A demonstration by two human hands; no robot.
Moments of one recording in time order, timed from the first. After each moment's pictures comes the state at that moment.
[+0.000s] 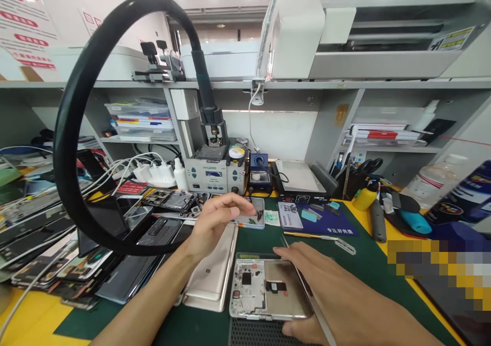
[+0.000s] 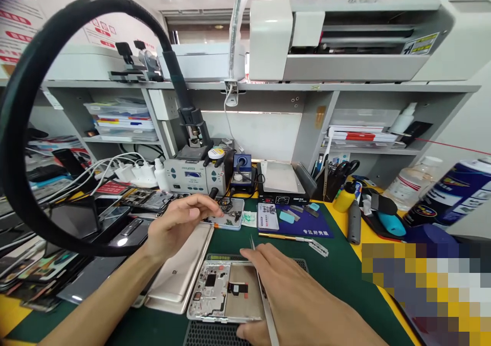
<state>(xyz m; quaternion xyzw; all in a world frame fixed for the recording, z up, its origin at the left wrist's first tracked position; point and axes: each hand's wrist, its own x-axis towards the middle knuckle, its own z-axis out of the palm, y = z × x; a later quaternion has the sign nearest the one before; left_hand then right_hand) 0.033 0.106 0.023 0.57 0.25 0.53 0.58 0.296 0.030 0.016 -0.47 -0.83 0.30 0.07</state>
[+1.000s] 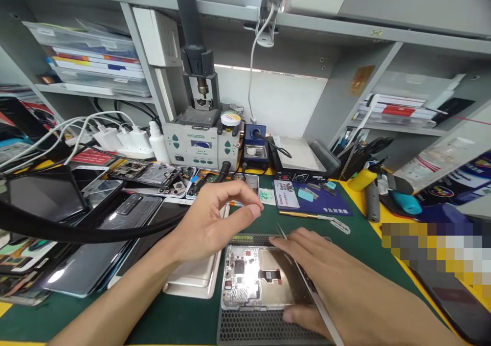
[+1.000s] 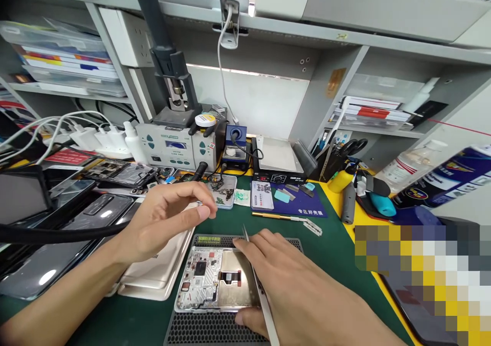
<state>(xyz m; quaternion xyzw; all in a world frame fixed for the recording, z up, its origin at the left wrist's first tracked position) 0.038 0.095 0.021 0.71 0.29 0.44 0.46 0.290 0.025 0.020 -0.47 -0.86 0.20 -0.08</state>
